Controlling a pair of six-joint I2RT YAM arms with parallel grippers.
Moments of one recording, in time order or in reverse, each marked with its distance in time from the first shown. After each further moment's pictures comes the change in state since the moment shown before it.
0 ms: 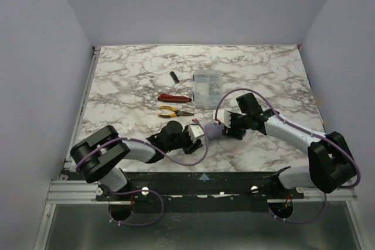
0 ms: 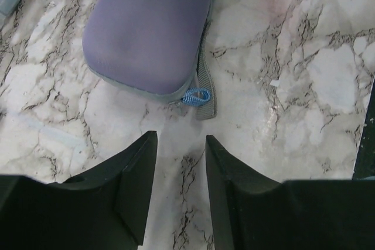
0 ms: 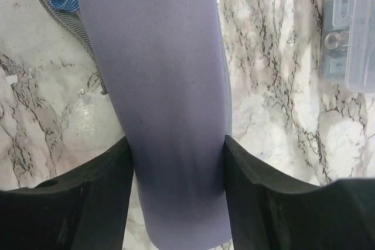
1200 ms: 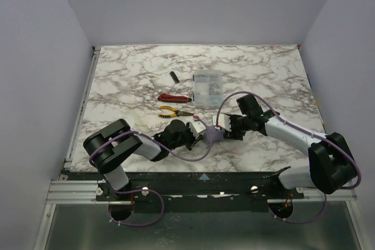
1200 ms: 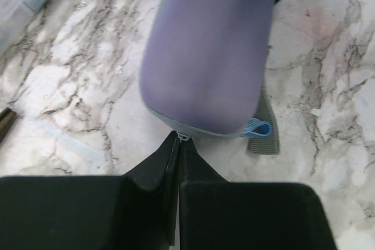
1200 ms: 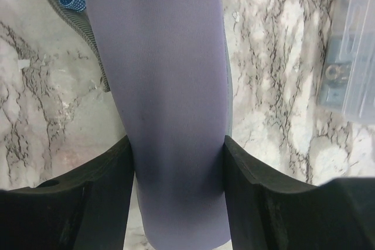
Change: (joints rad) left arm -0.006 0.153 0.043 0.140 -0.101 -0.051; right arm 0.000 -0.008 -0.014 -0.015 -0.045 -0.122
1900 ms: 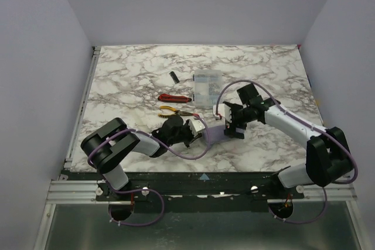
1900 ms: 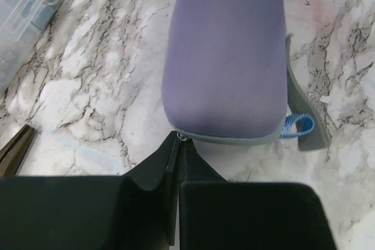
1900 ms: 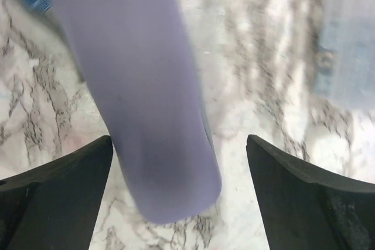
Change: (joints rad) left arm 0.080 -0.015 0.033 -0.059 0.131 0.111; right arm -0.034 0.081 0.157 -0.185 -0.041 -0.067
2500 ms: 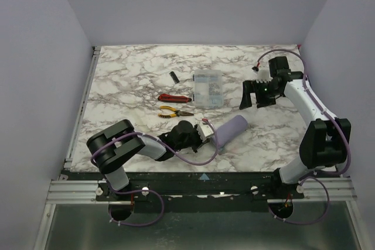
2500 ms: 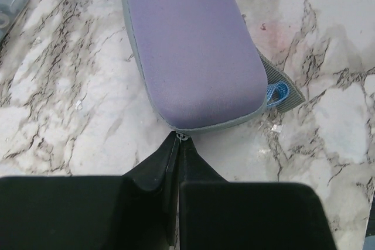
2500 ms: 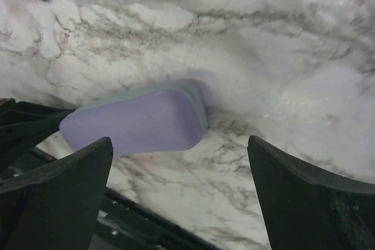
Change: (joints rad) left arm -0.127 0.025 0.029 -0.002 -0.095 -0.076; right arm -0.381 0.116 0.411 -0.252 0.070 1.011
